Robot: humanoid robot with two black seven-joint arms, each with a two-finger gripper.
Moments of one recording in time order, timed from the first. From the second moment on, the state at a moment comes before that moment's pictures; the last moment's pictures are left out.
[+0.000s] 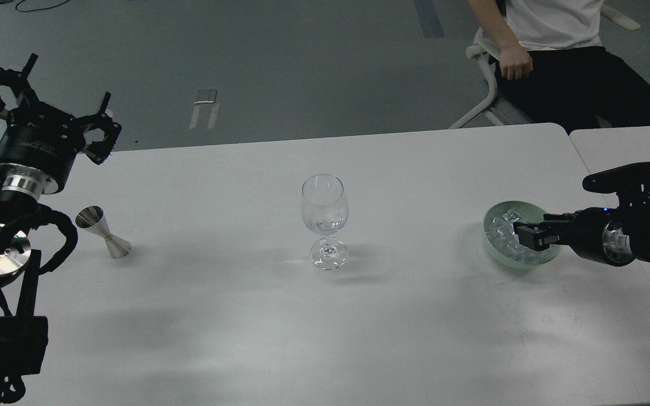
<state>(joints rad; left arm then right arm) -0.23 0.26 -1.70 -1.55 0.33 0.04 0.16 0.43 -0.80 0.76 1.46 -1.86 0.49 -0.09</state>
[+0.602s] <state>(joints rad) -0.22 0.24 -1.71 -1.55 0.32 0.05 0.17 0.44 -0.76 0.73 1.45 -1.90 0.49 -0.11</state>
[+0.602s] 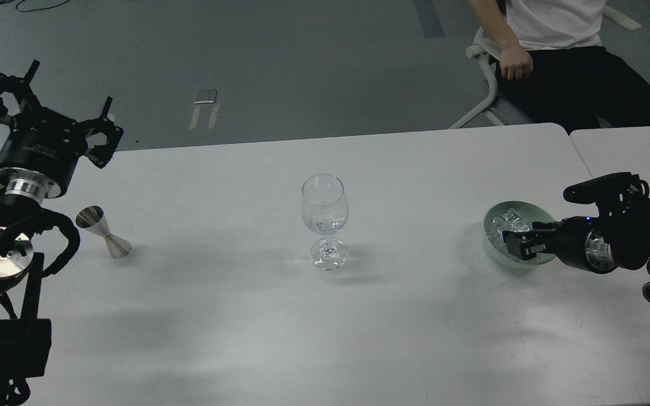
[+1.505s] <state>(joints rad) -0.19 0.23 -1.71 -1.55 0.32 0.05 0.18 0.43 -0.76 0.72 1.45 -1.90 0.49 -0.15</state>
